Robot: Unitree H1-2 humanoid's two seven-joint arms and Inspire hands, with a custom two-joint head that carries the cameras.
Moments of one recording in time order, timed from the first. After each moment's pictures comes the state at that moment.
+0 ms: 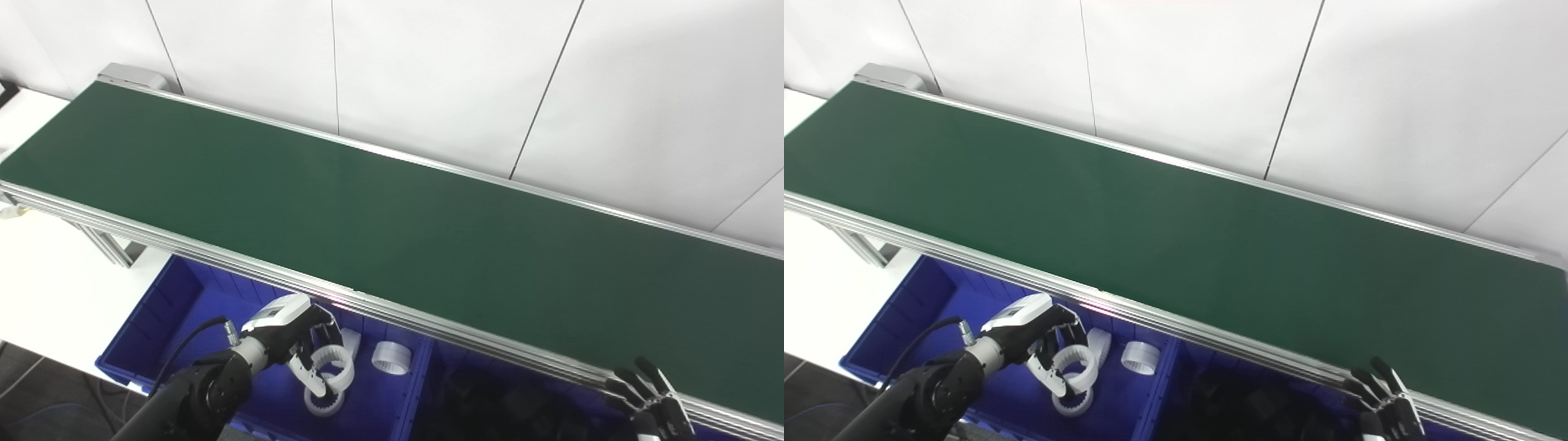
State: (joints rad) left arm 0.18 0.36 -0.31 -0.16 0.70 0.30 -0.31; right arm 0.40 -0.12 -0.09 0.02 0.14 -0.42 0.19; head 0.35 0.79
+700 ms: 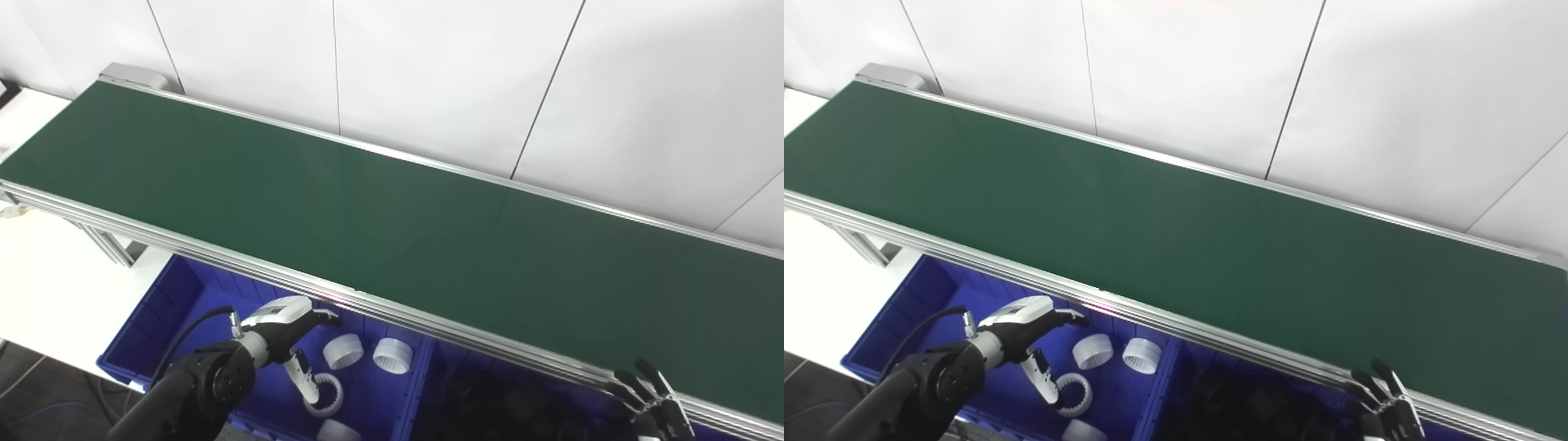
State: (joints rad) left arm 0.16 0.38 -0.33 -0.27 0.82 0.46 -0.56; right arm 0.40 -0.12 -0.09 0.03 0.13 -0.42 0.19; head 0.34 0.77
